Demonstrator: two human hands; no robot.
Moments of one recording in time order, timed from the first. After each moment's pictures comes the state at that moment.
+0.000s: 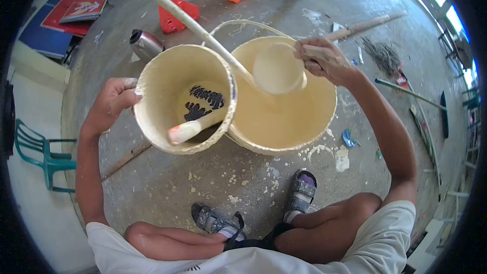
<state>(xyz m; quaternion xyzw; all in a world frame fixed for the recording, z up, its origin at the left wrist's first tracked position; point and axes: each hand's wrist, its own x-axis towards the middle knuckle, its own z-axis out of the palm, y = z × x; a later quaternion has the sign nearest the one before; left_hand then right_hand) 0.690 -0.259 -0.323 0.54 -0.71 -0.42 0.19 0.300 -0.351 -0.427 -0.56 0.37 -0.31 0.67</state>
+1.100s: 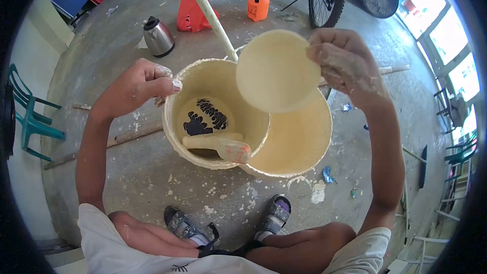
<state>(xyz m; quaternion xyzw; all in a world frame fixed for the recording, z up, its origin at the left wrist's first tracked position) 0.680 -0.267 -0.319 0.53 -0.70 -0.42 0.23 0.362 -0.333 -0.293 -0.69 0.35 -0.32 0.54</state>
